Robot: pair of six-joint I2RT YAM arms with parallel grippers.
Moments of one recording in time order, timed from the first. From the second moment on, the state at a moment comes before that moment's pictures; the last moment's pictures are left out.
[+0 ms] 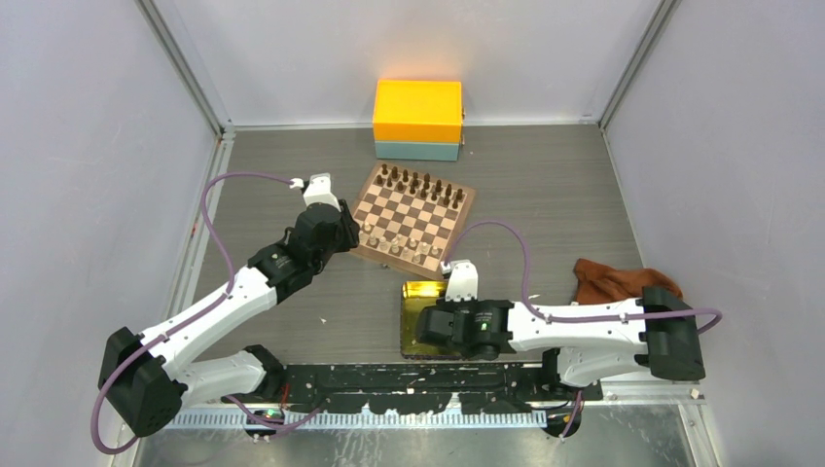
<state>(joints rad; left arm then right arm) -0.69 1.10 0.82 -0.24 -0.41 -0.58 1.39 1.24 0.77 -0.80 0.68 1.18</state>
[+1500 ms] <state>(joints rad) -0.69 1.09 0.81 -0.24 -0.42 -0.57 0.87 1.63 1.12 -0.56 0.37 0.52</state>
